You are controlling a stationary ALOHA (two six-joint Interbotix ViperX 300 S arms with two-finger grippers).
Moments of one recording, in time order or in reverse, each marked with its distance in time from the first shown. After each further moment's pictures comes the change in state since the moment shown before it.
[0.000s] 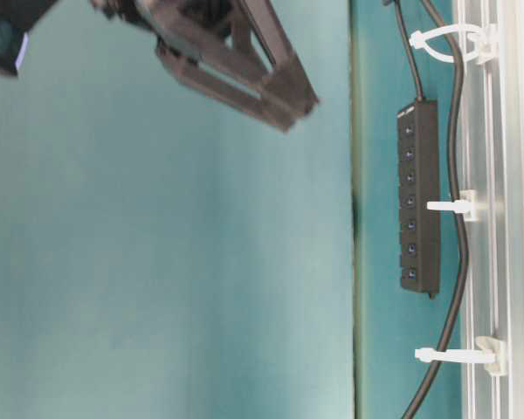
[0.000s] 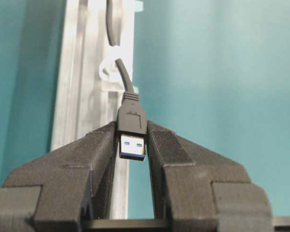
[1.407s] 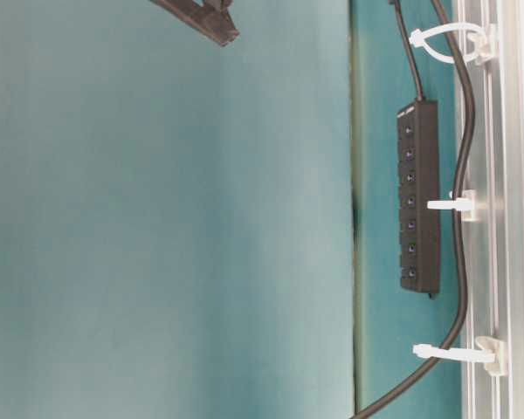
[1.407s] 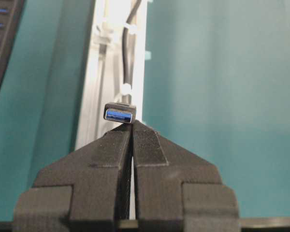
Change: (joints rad) left arm 0.044 -0.166 0.028 0.000 -0.003 0.000; right arm 0.014 -0.247 0.160 0.008 -0.067 0.023
